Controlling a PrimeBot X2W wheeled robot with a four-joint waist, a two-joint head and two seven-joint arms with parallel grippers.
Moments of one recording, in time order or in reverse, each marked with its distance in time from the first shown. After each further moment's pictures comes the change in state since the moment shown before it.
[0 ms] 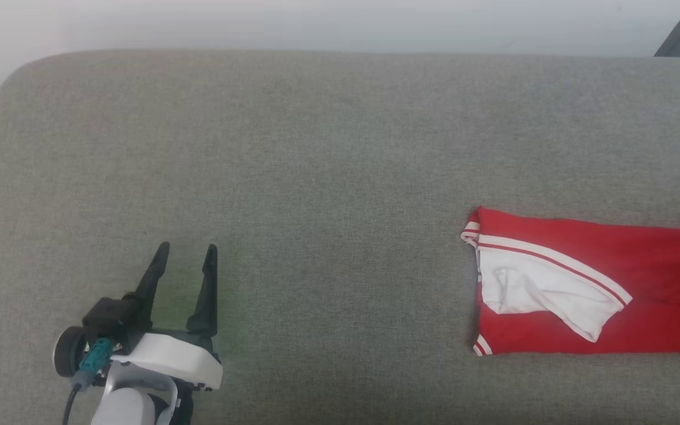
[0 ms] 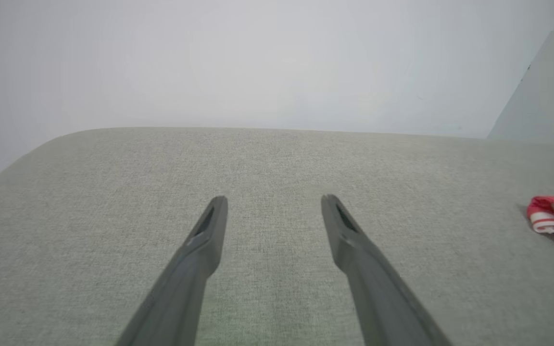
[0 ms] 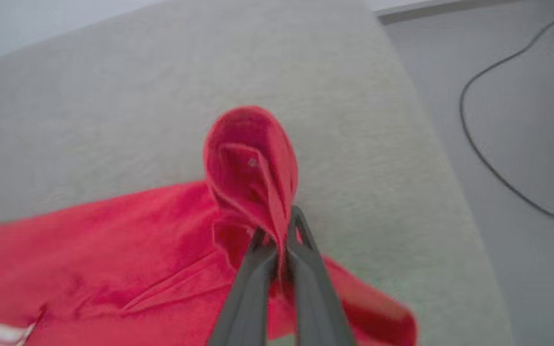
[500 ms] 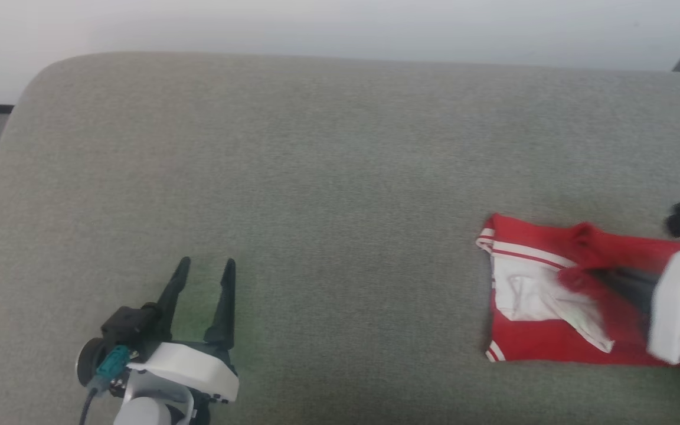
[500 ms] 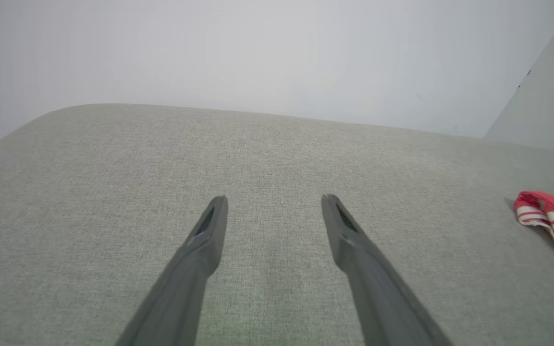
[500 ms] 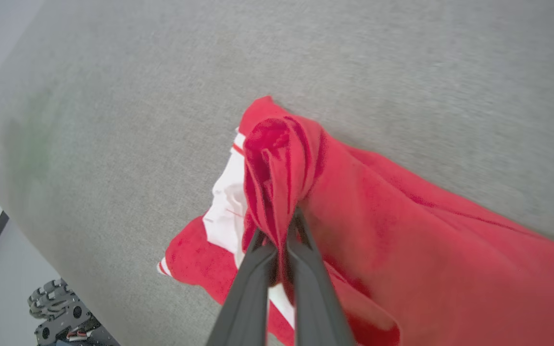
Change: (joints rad) left arm 0.013 -0.013 -0.036 0.036 -0.043 0.000 0.000; right arm 0.051 0.187 0.166 -0.695 -0.118 0.000 0.267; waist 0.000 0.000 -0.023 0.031
